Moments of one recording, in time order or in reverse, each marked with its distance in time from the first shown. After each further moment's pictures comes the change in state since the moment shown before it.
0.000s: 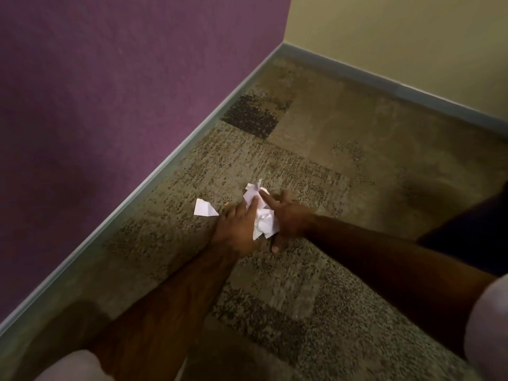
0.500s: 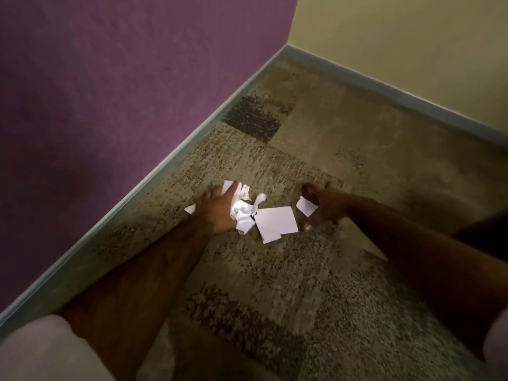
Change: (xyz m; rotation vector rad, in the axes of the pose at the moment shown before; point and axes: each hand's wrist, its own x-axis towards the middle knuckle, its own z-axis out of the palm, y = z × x) left_hand 0.040 -0.055 -0.035 -0.238 -0.075 -0.157; right_hand 0.007 0.105 -0.028 0.321 -0.085 0.190
